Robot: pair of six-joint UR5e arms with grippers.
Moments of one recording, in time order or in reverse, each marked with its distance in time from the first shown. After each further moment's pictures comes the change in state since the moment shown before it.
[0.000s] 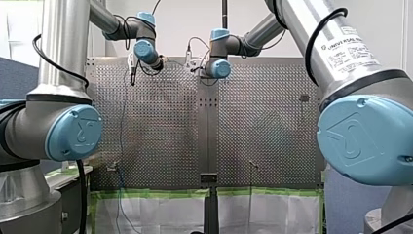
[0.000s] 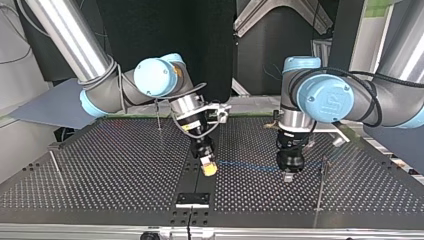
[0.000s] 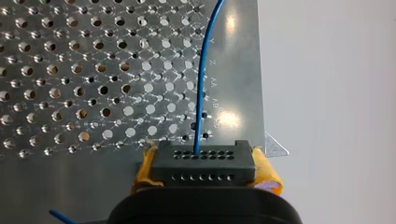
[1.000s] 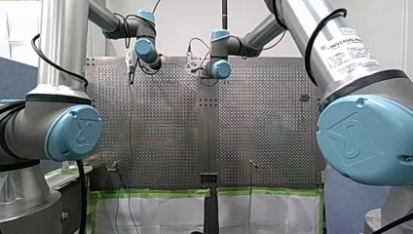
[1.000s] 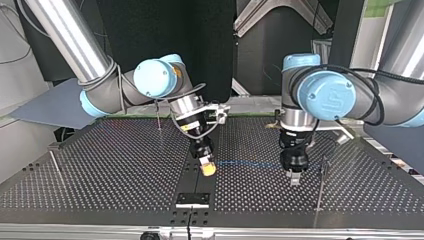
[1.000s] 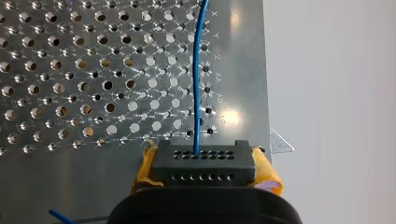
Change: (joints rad) left arm -0.006 0.015 0.000 -0.008 -0.053 0.013; right arm -0.004 0.003 0.001 0.000 0.002 0.003
